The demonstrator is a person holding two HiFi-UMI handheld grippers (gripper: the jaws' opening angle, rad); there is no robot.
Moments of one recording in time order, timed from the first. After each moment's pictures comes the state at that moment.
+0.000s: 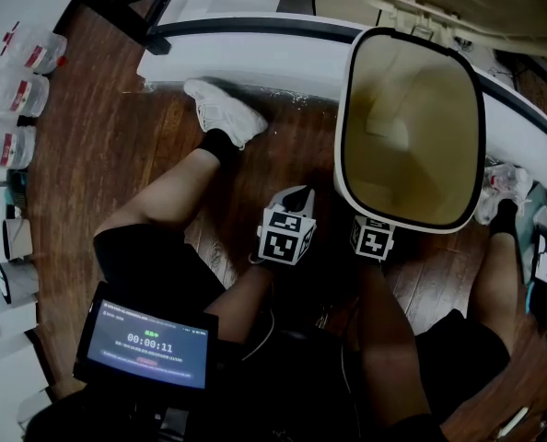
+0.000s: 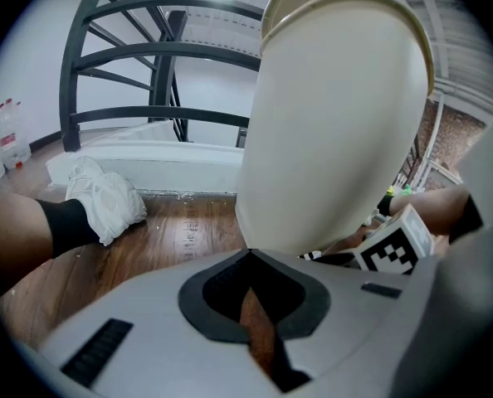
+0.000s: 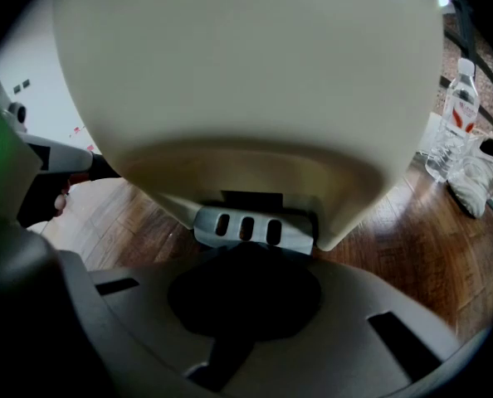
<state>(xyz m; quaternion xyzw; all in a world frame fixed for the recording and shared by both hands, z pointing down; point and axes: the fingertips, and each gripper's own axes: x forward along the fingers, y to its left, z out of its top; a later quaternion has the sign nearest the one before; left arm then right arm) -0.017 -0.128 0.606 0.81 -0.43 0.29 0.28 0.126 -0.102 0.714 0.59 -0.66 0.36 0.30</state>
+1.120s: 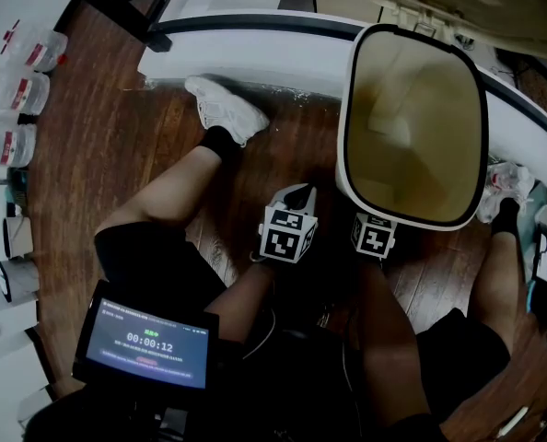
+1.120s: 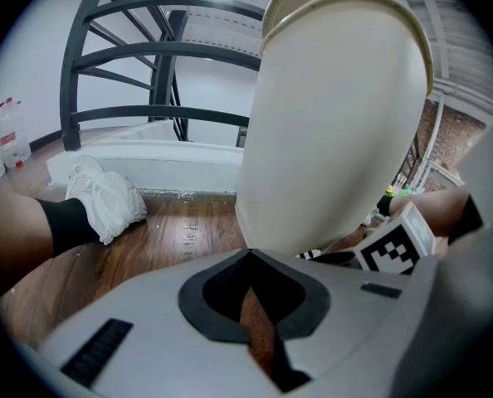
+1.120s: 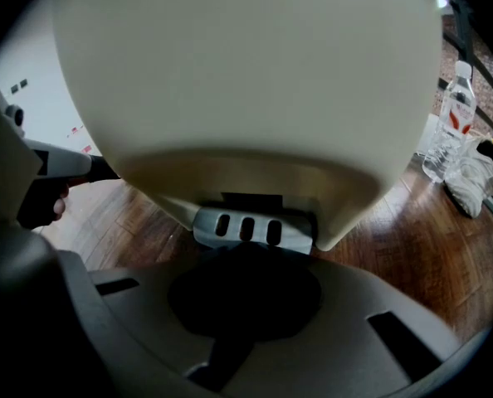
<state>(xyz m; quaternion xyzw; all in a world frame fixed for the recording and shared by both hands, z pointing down) -0.017 -0.127 0.607 0.81 -0.43 0.29 0.28 0.127 -0.107 0.711 0.60 -0.66 0.36 0.29</state>
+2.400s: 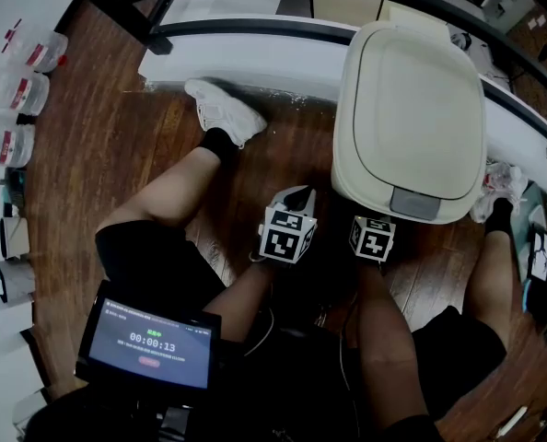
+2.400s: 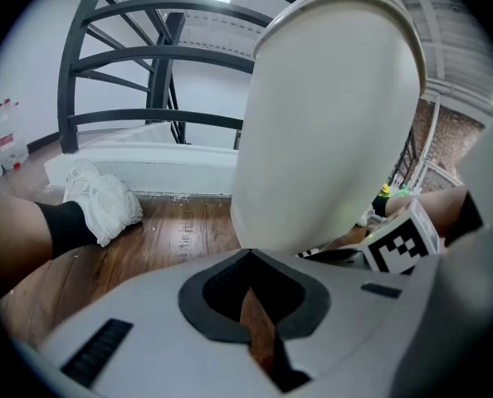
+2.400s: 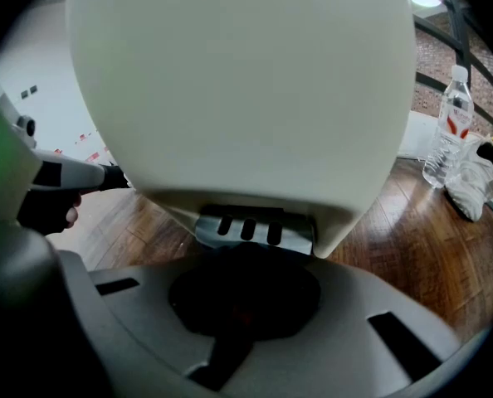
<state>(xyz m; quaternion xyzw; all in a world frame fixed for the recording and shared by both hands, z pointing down) -0.014 -0.127 0.608 0.81 -0.42 0.29 0.28 0.121 -0.109 0.700 0.59 -0.67 0.35 0.27</state>
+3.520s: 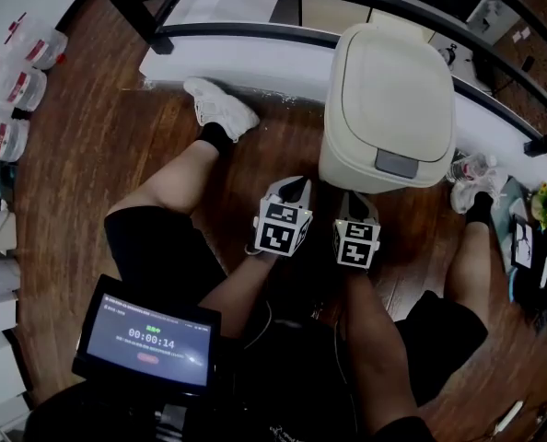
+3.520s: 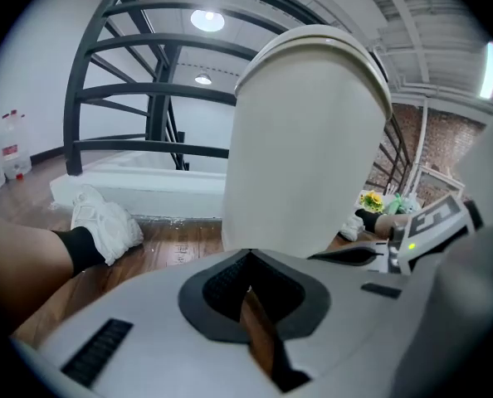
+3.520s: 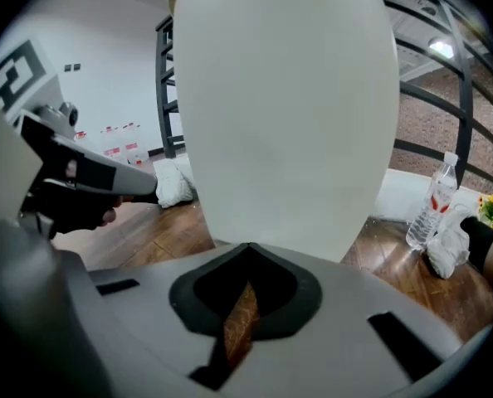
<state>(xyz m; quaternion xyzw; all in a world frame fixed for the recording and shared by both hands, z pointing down) -0.003 -0.104 0.551 0.84 -0.43 0.24 0.23 0.099 -0.085 0.599 0.61 -0.72 0.22 0.25</state>
